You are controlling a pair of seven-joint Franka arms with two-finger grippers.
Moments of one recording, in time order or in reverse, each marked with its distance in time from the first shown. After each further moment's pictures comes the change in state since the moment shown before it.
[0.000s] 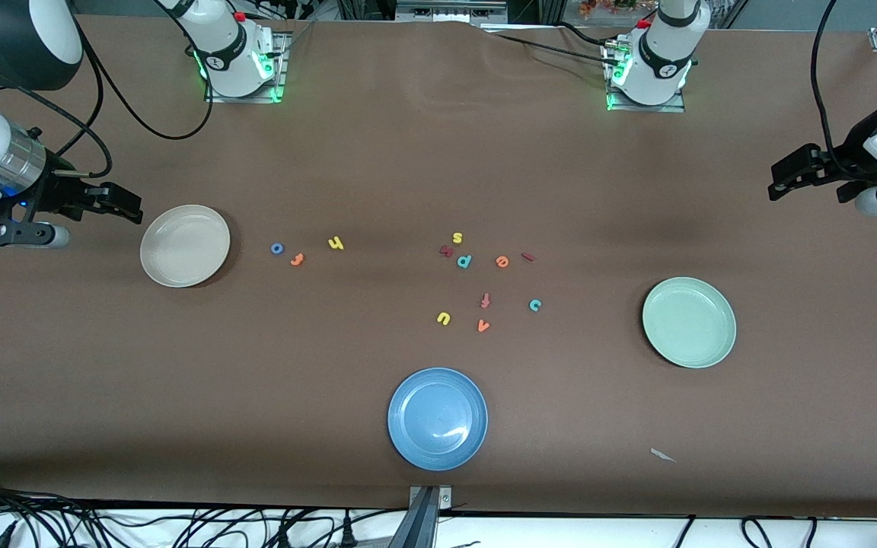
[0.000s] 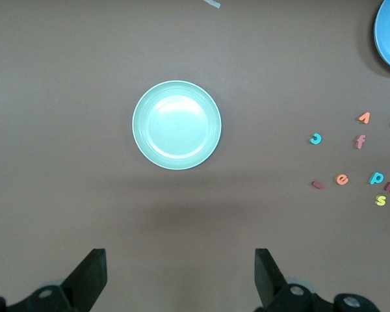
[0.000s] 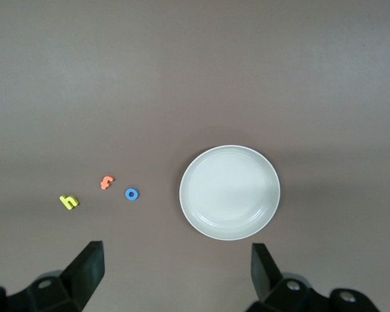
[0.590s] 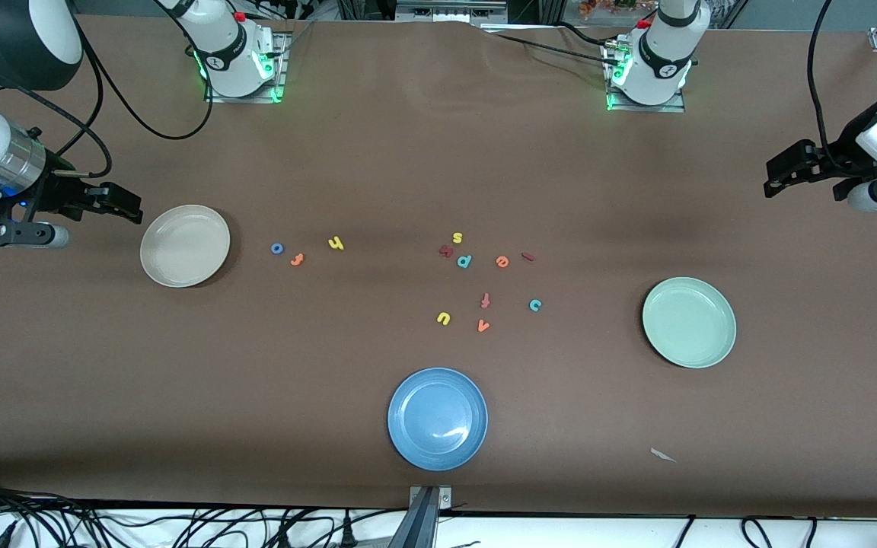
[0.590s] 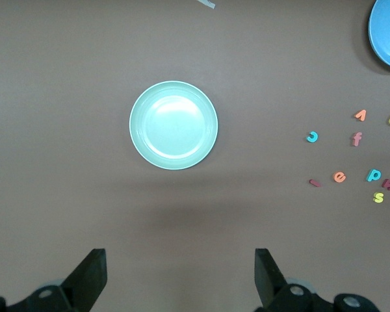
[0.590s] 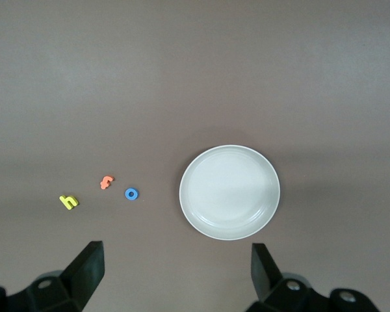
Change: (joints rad) left arm 0.002 -0.004 -0.013 -0.001 0.001 -0.002 0.001; right arm 0.000 0.000 -0.001 0.000 0.000 0.000 0.000
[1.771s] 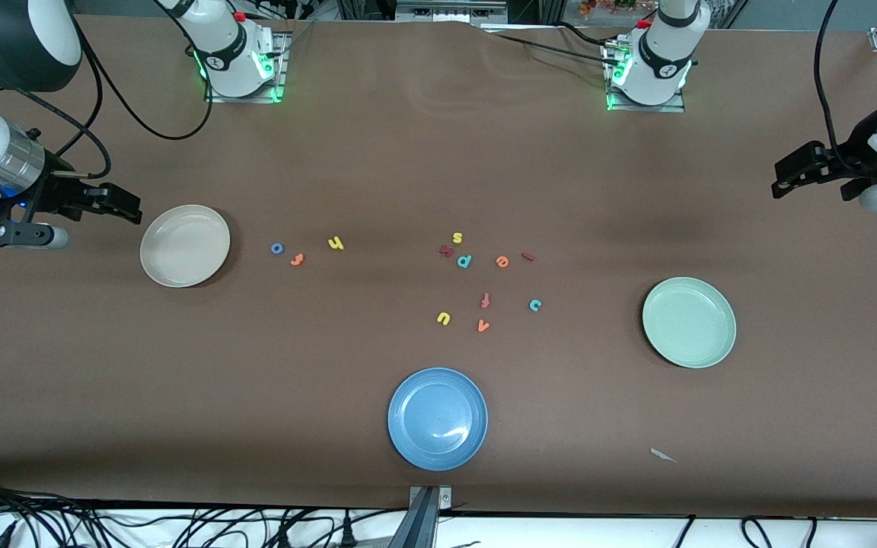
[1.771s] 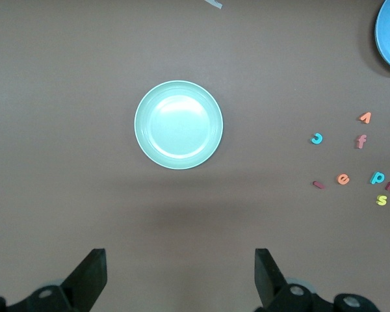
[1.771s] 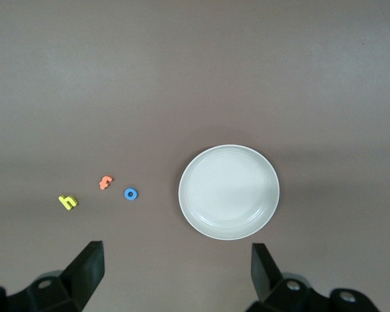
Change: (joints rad) left arm 0.017 -0.001 0.000 0.000 0.000 0.000 0.003; right arm -0.001 0.002 -0.002 0.000 0.000 0.000 0.000
